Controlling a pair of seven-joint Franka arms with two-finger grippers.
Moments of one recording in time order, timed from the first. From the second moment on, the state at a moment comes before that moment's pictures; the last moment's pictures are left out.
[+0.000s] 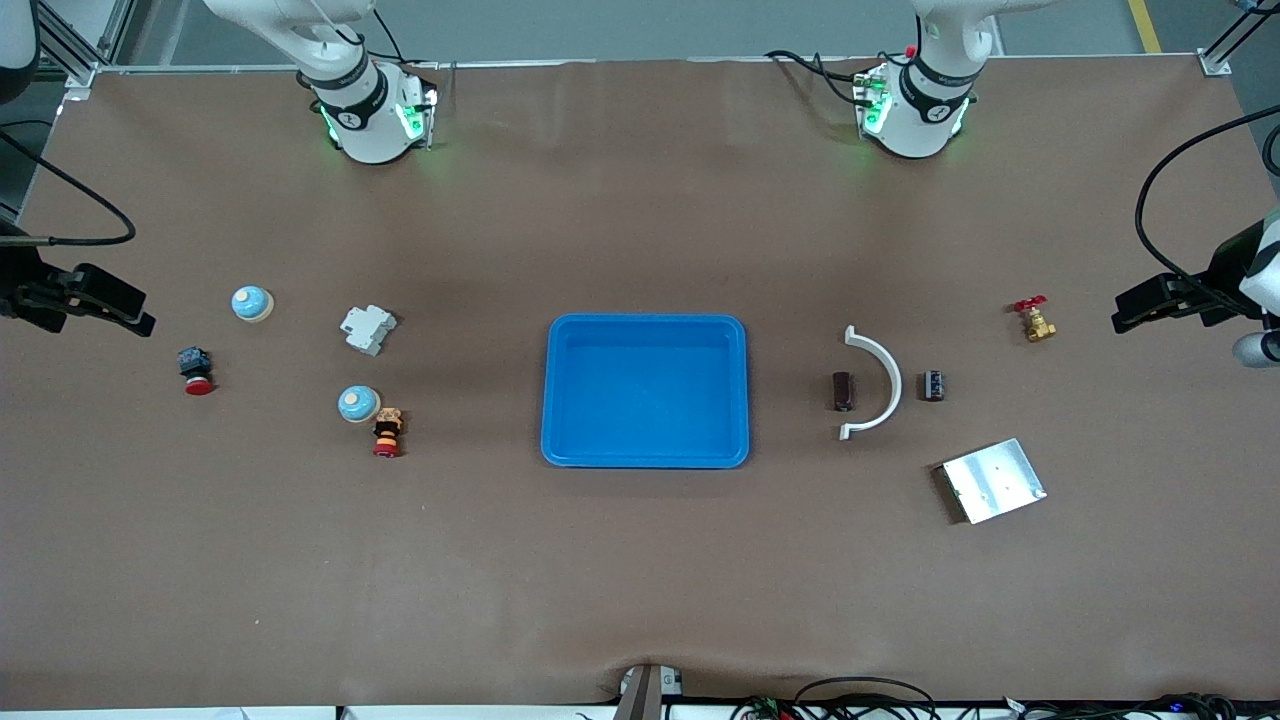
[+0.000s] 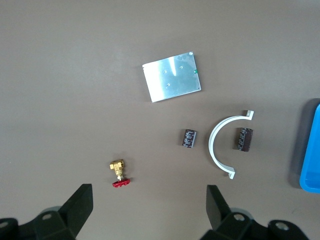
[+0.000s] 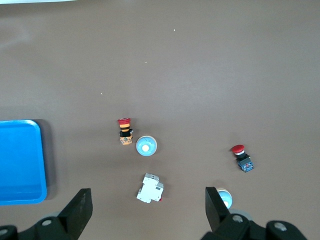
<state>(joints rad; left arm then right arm) 0.09 0.12 -0.07 -1.55 0.04 1.64 -0.04 0.00 0.13 -0.02 -1.41 0.02 1.59 0.05</state>
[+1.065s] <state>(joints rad) -0.01 0.11 0.03 -1.54 0.04 1.64 -0.04 0.00 0.13 -0.02 -1.41 0.05 1.59 0.05</state>
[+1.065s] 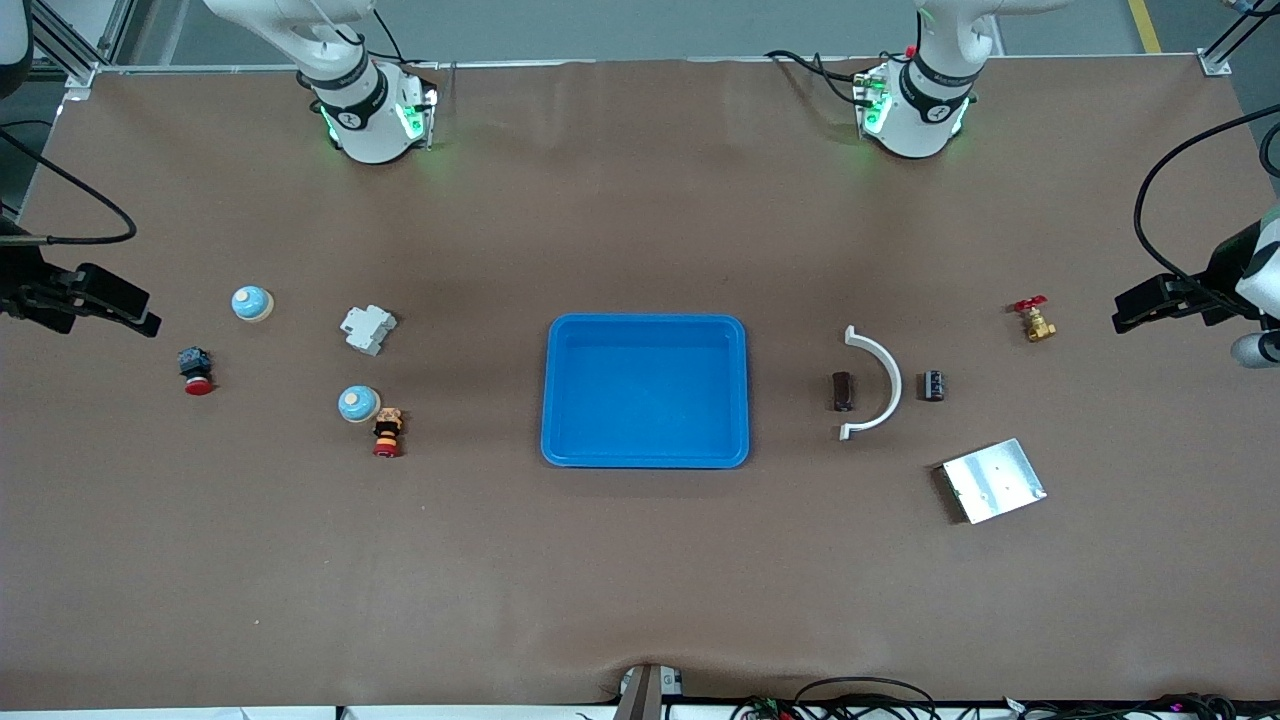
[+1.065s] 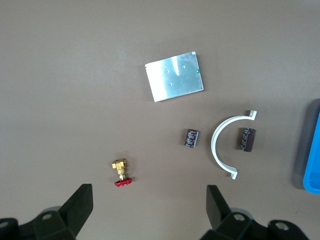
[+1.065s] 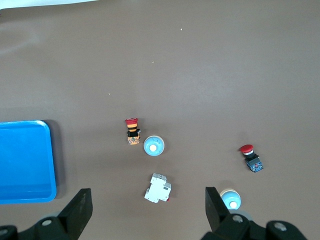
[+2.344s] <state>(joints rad) -0.01 0.08 0.01 -1.55 0.04 1.63 -0.06 0.00 0.13 -0.02 -1.41 0.05 1.59 0.05</state>
